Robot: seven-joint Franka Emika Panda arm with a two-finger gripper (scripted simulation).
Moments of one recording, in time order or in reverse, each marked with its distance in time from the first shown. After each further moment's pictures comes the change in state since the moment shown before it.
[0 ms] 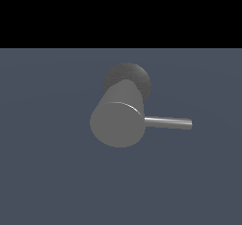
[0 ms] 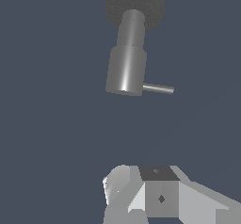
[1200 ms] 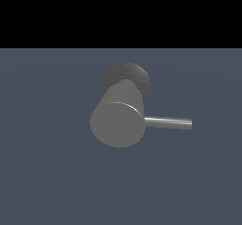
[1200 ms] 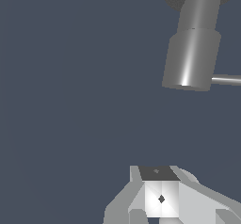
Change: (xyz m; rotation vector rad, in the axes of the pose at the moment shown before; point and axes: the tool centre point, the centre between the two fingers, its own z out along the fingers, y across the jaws) arm 0.002 -0.022 0.012 0.479 -0.045 -0.025
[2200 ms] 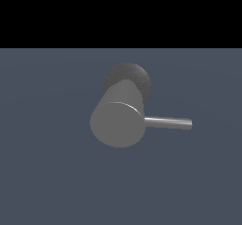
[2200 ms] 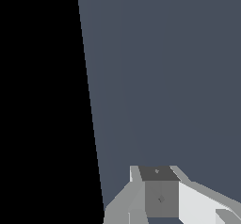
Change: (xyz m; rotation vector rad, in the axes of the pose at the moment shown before) arm 0.026 -0.017 -0.002 0.803 -0.080 0.063
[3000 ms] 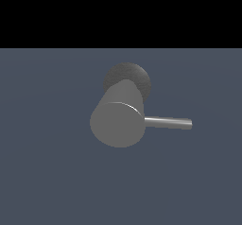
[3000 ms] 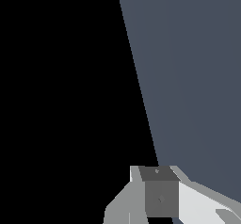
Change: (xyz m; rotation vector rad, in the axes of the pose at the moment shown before) arm 0.032 0.003 -0.018 0.440 0.007 0.114
